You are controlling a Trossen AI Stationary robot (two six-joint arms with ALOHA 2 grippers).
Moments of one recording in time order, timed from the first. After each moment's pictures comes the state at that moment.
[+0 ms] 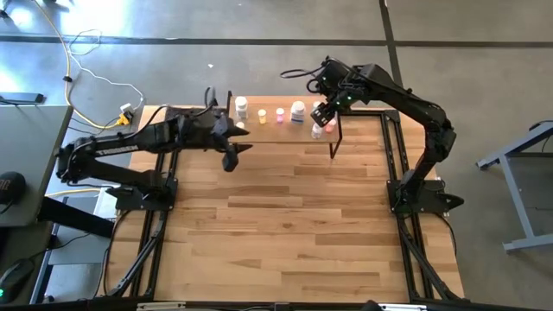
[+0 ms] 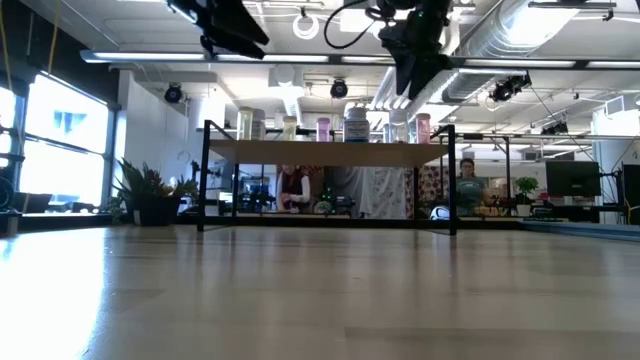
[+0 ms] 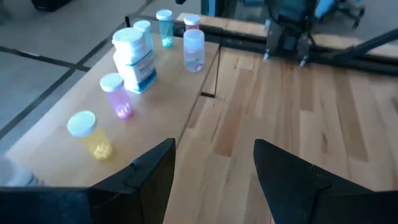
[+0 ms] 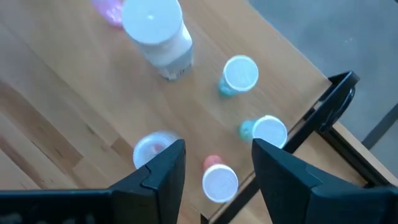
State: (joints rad) left arm 0.38 1.12 1.03 -0.42 -0.05 -0.02; right arm -0.55 1.70 1.87 -1.33 0.10 0.20
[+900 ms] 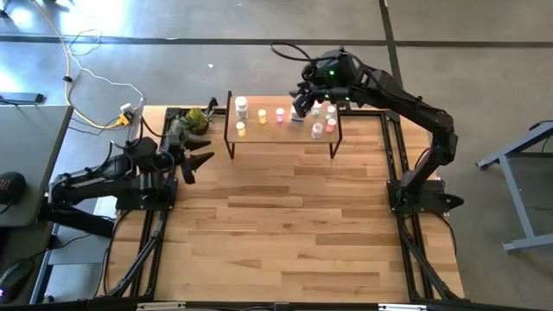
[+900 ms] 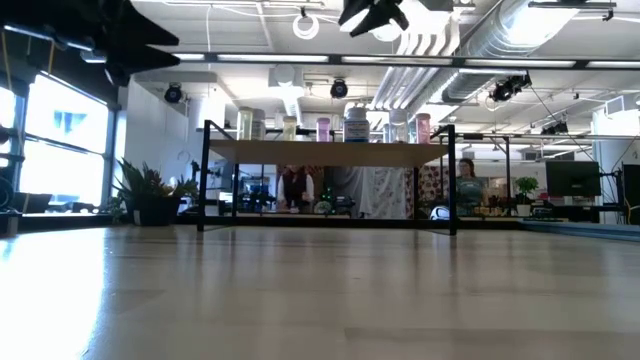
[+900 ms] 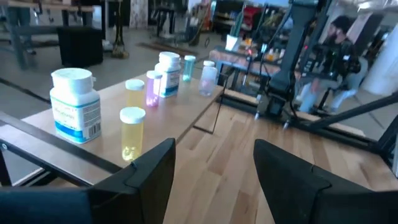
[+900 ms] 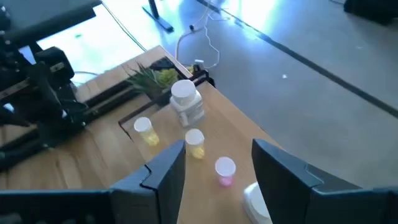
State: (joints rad) left arm 0.38 0.30 0.41 -0.24 -0.09 -0.19; right arm -0.41 1.67 1.96 -0.84 0.10 0.21
